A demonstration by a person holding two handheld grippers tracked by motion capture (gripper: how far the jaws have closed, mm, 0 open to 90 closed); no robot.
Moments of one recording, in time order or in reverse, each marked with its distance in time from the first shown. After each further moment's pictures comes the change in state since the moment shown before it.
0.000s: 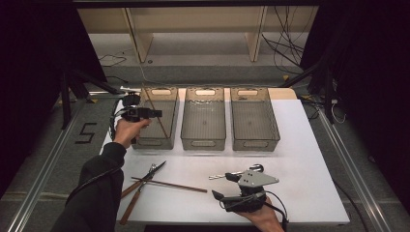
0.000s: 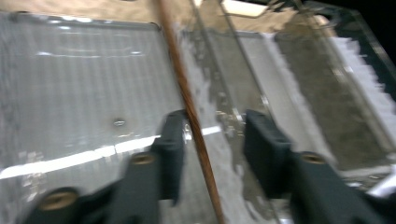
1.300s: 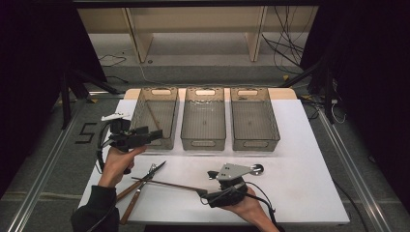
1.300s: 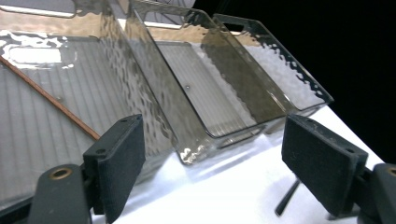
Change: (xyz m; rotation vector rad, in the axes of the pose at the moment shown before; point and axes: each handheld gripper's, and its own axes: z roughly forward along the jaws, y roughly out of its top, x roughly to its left) left arm -0.045 -0.086 -0.075 -0.200 -0.185 0.120; right arm 0.010 0.023 0.045 0.098 0.086 -0.080
